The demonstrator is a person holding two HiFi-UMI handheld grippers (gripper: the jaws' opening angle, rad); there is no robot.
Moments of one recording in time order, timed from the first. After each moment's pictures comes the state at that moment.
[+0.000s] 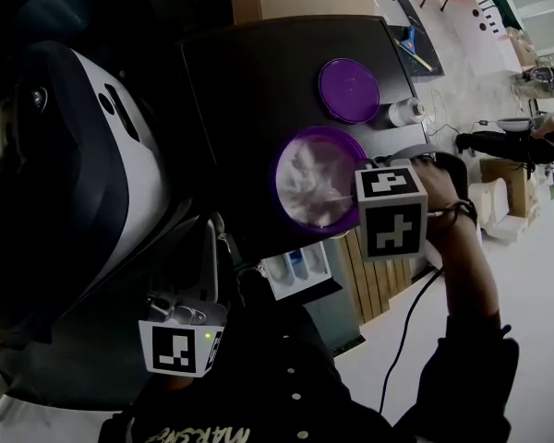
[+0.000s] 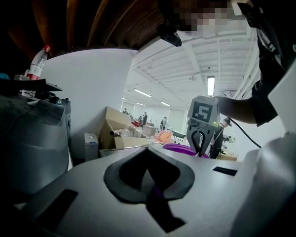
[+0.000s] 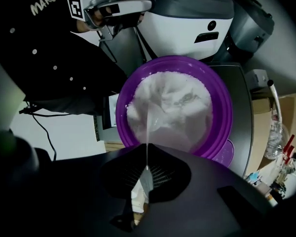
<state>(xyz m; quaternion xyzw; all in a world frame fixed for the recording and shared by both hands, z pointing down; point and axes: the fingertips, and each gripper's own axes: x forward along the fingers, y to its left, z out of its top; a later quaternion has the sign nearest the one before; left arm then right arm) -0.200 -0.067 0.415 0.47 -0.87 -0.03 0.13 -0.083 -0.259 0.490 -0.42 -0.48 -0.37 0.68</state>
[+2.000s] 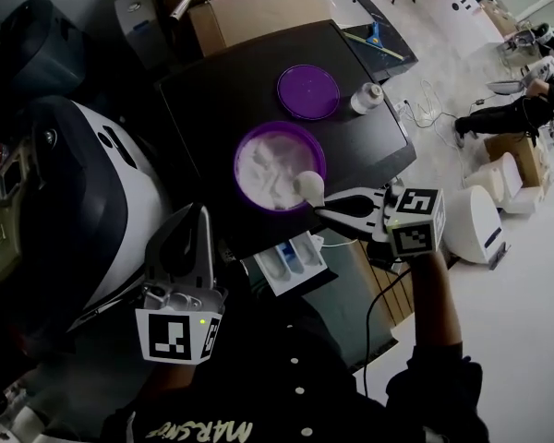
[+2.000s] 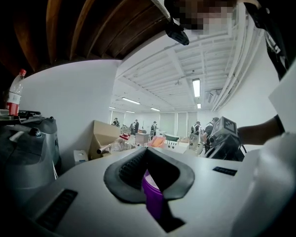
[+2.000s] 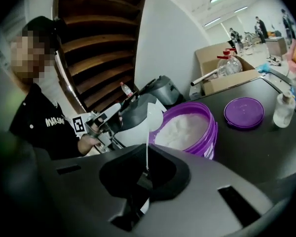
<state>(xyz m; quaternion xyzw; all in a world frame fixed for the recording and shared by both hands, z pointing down) -0.170 -0.103 0.347 0.52 -0.85 0.00 0.06 -0.057 -0.226 0.437 -0.28 -0.86 0.25 0.34</state>
